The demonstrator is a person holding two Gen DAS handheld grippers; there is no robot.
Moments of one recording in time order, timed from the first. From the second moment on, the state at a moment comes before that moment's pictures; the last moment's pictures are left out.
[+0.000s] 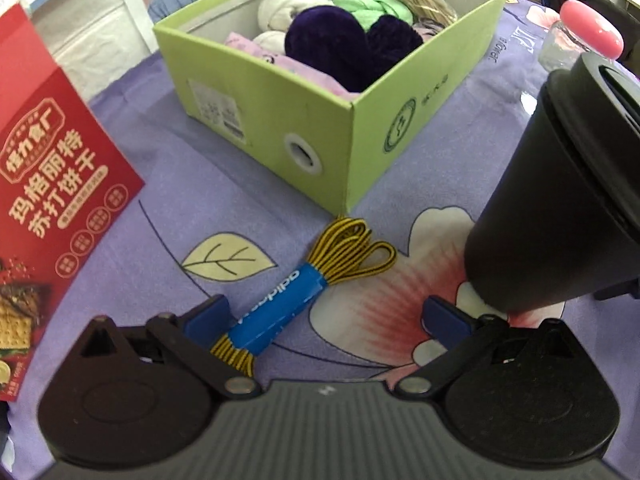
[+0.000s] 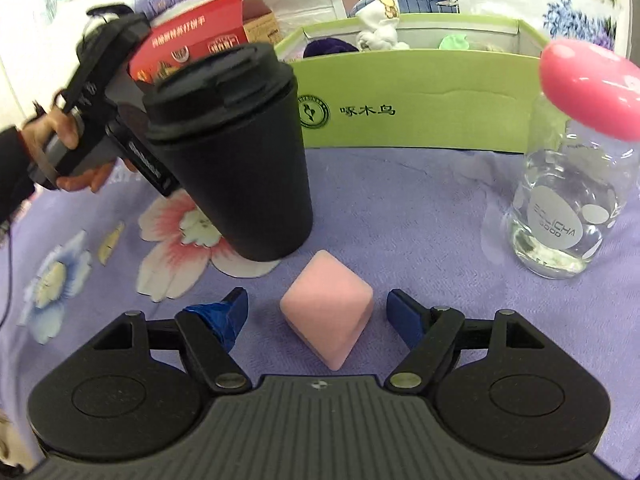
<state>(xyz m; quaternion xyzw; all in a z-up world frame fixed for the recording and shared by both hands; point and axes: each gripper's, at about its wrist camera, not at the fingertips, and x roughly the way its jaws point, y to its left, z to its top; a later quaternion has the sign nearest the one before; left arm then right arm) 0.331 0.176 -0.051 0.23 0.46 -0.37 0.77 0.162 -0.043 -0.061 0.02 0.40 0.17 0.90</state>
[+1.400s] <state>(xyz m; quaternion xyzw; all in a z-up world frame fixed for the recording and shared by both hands) 0.331 0.167 -0.048 0.22 0.49 -0.30 0.78 0.158 -0.023 -0.067 -0.05 0.38 0.13 0.91</state>
